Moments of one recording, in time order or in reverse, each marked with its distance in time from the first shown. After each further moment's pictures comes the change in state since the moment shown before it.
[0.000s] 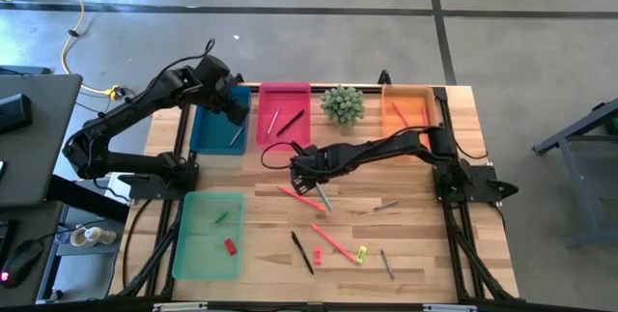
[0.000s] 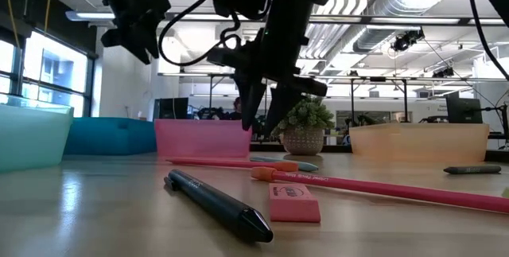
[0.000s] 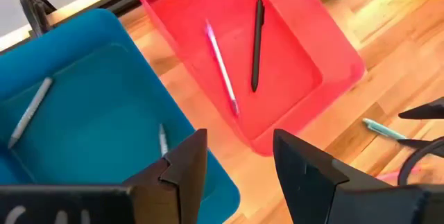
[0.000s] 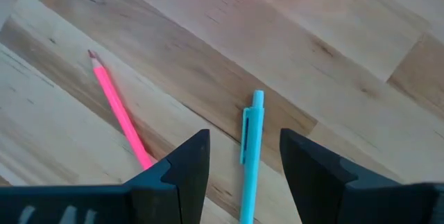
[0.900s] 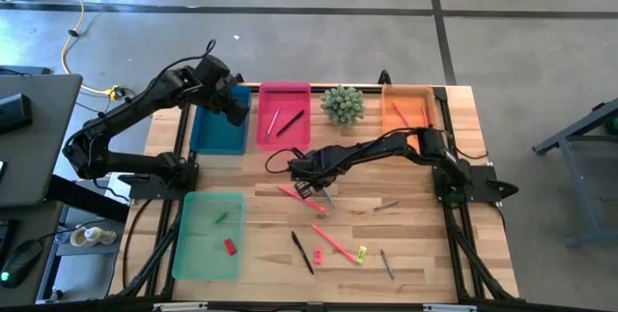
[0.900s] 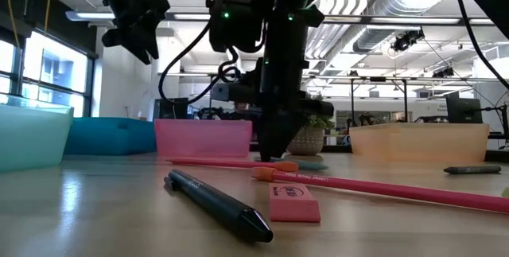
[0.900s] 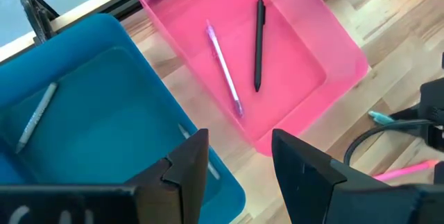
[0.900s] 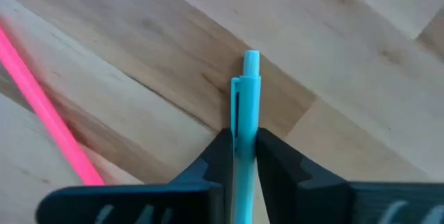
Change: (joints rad) left arm 0.000 0.000 0.000 0.001 -0.008 0.033; right arm -0.037 0.114 0.006 -0.093 -0.063 -0.017
